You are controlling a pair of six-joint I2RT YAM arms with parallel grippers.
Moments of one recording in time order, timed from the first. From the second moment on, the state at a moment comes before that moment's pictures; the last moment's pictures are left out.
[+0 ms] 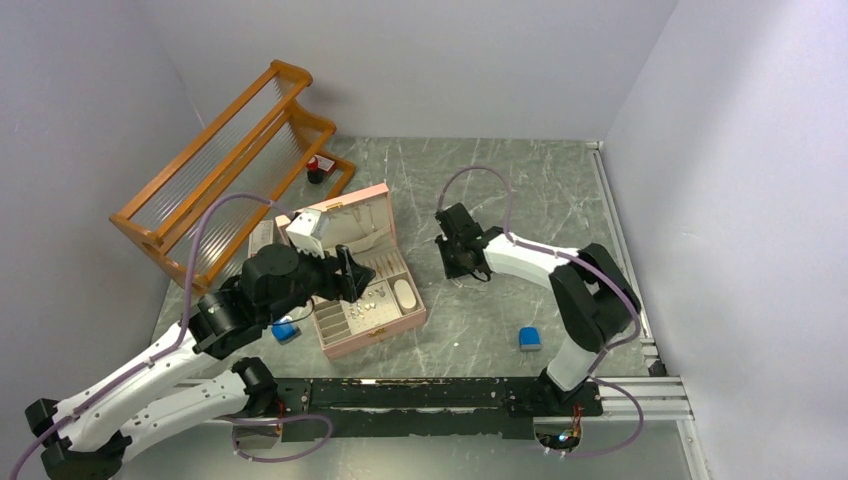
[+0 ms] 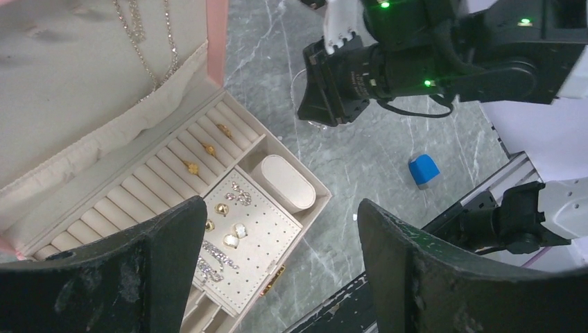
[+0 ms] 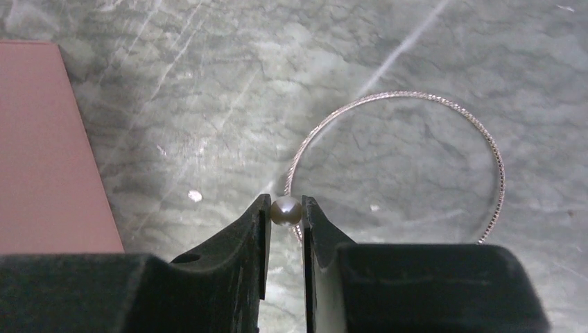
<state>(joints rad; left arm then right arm) -0.89 0.70 0.79 -0.44 -0.21 -0.52 0.63 1.72 0.99 -0.35 0.09 0.27</state>
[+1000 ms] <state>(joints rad) -0.87 1.02 0.89 -0.25 -0.06 -0.86 0.64 0.87 0.57 0.15 -0.53 0.31</state>
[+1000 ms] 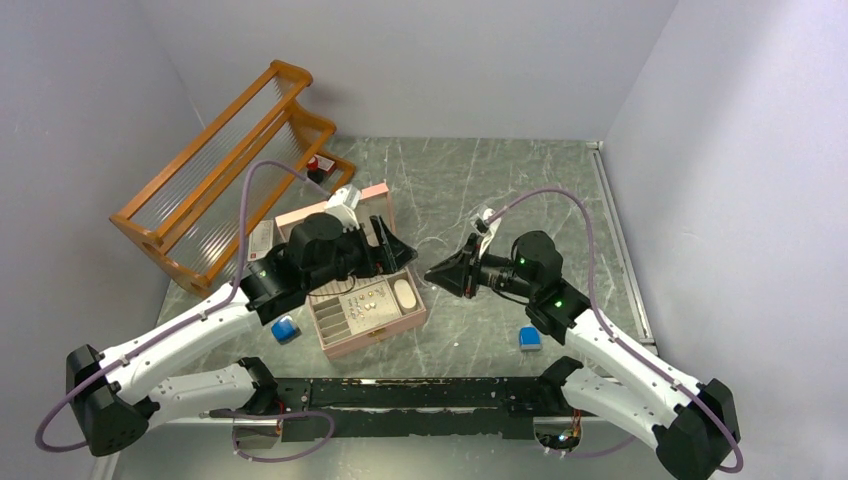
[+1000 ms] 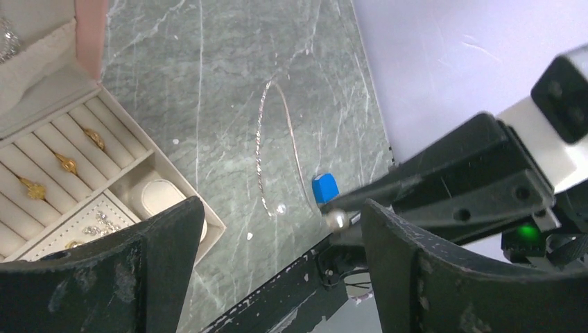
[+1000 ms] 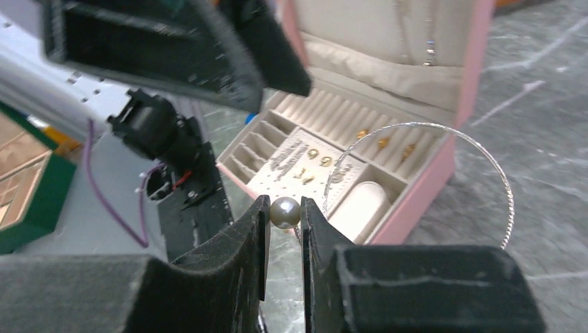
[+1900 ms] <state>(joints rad) -0.73 1.14 0.94 -0.33 0.16 -0.75 0.83 1.01 0.60 0.24 -0.63 0.26</state>
